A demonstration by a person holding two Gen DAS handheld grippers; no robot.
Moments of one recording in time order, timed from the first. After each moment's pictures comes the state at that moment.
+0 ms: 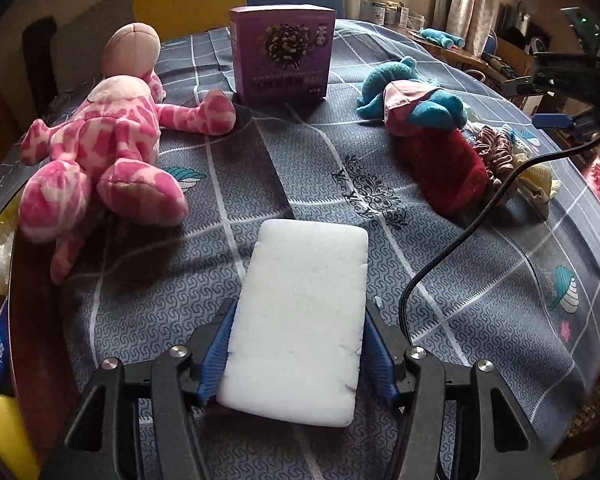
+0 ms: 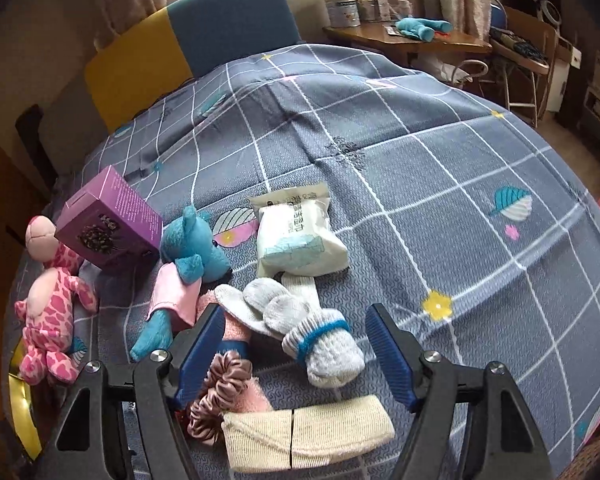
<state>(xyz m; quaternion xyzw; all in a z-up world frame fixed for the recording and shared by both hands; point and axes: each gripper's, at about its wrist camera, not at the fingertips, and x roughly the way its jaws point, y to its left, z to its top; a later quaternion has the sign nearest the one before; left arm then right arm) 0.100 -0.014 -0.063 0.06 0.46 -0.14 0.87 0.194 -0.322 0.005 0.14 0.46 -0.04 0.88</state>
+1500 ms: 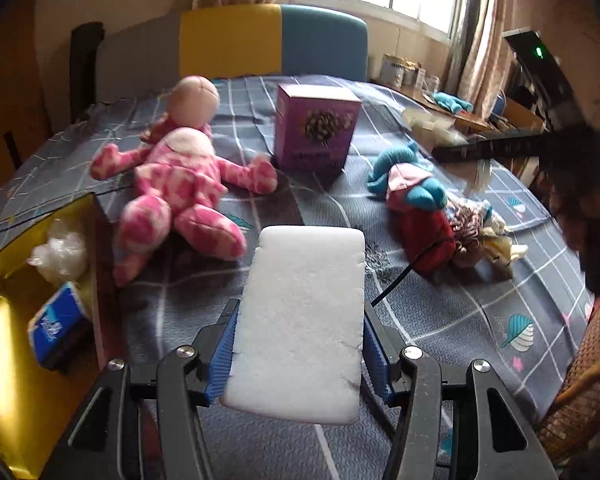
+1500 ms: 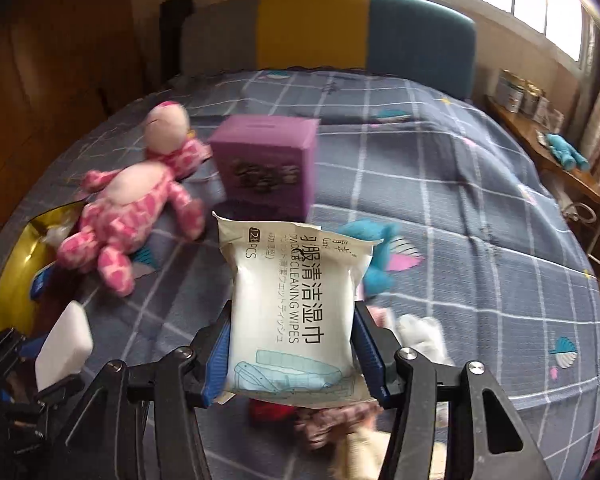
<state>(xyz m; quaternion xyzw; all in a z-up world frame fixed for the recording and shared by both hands) 0.060 0.027 0.006 0.00 0.39 -0.11 0.91 0.190 -0.182 0.030 -0.06 0.44 0.17 0.88</state>
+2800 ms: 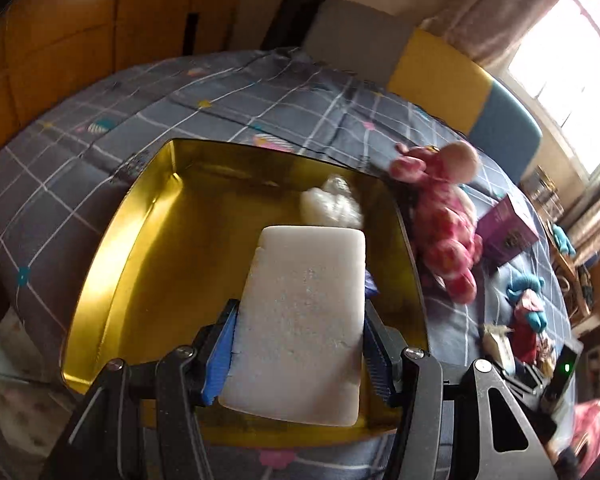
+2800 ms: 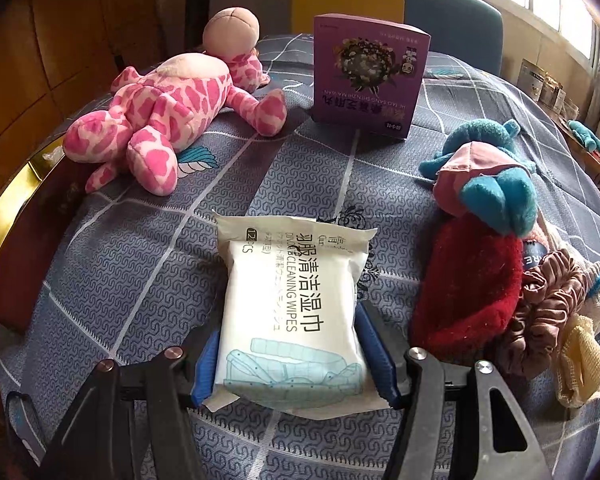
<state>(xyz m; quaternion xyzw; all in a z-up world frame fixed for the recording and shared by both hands) 0.012 0.267 0.016 -0.23 0.41 0.12 0.87 0.132 -0.113 -0.079 -0.07 0.44 0.16 0.88</state>
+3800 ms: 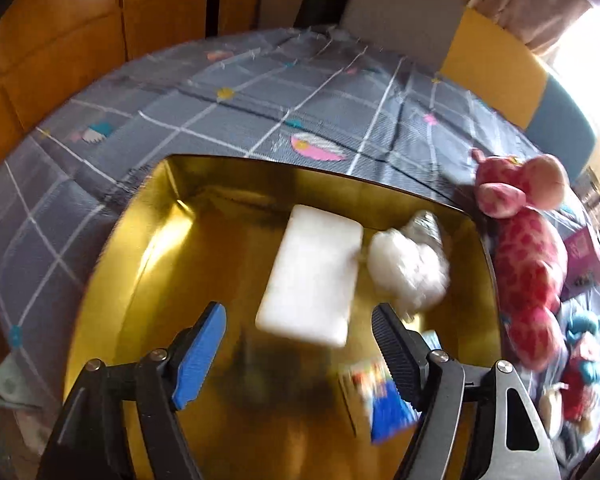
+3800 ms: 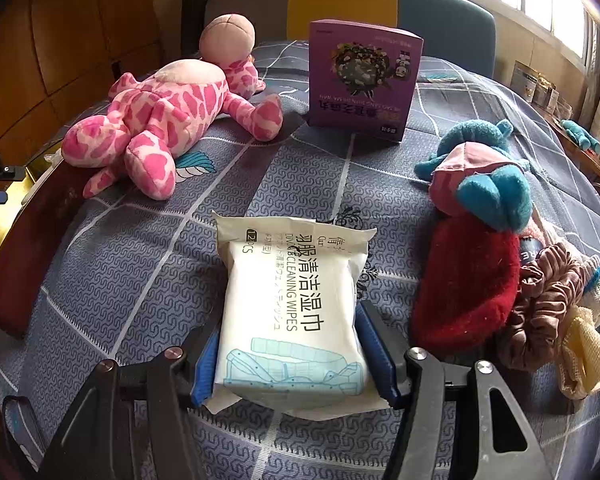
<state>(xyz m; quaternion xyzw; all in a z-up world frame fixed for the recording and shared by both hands) 0.094 0.302 -0.015 -0.19 0.45 0.18 0.85 0.128 -0.113 -0.078 -0.07 0.43 0.16 0.89</state>
